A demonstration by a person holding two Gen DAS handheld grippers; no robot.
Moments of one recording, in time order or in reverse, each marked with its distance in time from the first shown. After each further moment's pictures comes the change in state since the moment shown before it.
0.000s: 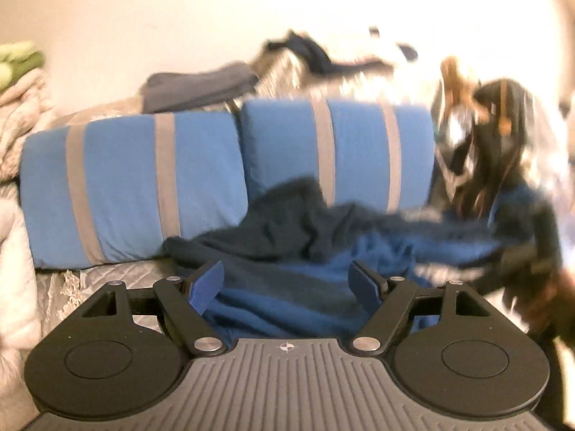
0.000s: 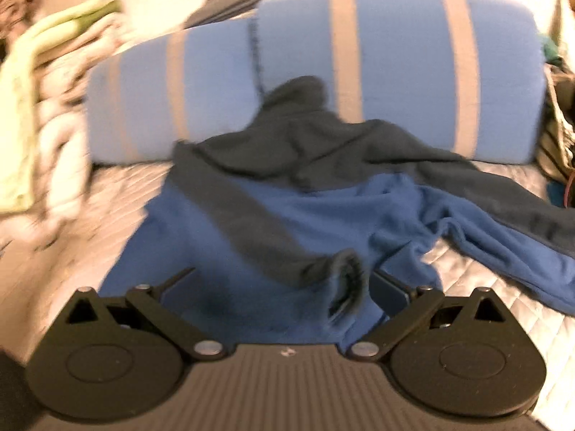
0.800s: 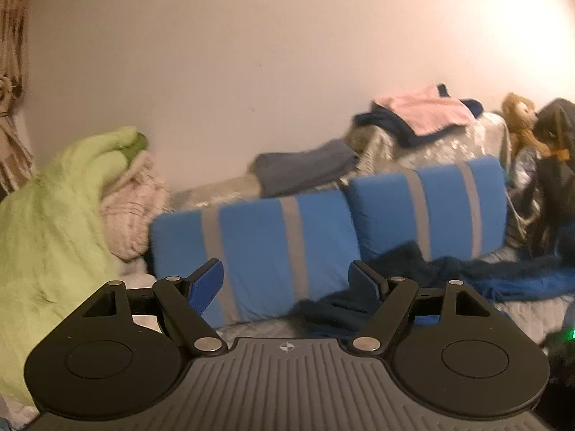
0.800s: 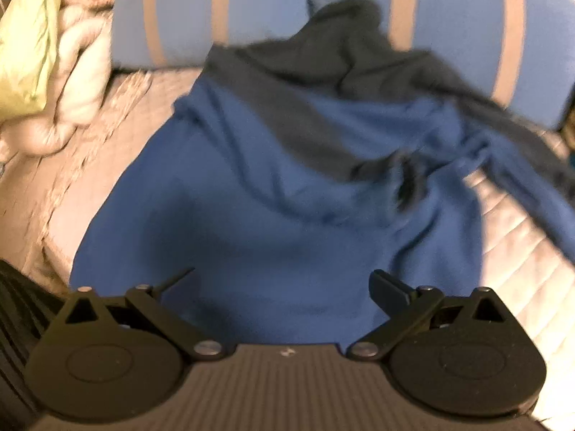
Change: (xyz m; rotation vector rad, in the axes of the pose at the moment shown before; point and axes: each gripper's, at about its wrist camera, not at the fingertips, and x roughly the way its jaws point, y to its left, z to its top) left arm -0.129 0.045 0.074 0.099 -0.138 0.324; right arm 0.032 0.071 -0.077 -0.103 0.233 -0.010
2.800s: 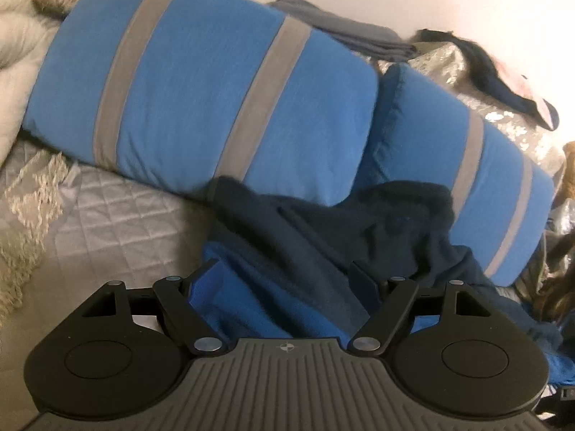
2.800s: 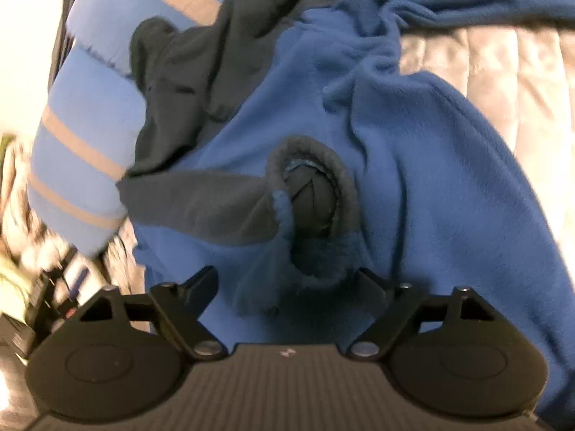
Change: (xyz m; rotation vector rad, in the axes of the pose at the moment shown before) left arm 0.316 -0.049 -0.209 -0.512 0.221 -0.148; right arm 0.106 -0.156 0.010 0.886 -0.037 0.267
